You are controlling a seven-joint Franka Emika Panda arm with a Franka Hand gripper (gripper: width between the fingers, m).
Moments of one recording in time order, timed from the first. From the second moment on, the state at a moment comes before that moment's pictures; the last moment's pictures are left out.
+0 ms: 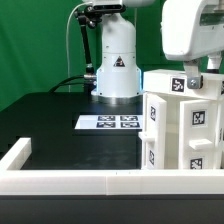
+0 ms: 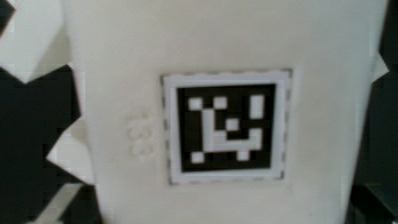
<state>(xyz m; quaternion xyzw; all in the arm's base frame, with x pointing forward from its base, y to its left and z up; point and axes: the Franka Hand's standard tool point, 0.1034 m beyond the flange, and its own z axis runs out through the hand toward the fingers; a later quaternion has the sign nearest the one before) 0.606 0.095 0.150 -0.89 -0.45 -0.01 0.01</state>
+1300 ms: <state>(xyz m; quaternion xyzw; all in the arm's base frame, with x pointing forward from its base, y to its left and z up) 0.609 0.091 0.151 -1.00 -0.02 -0.01 0.02</state>
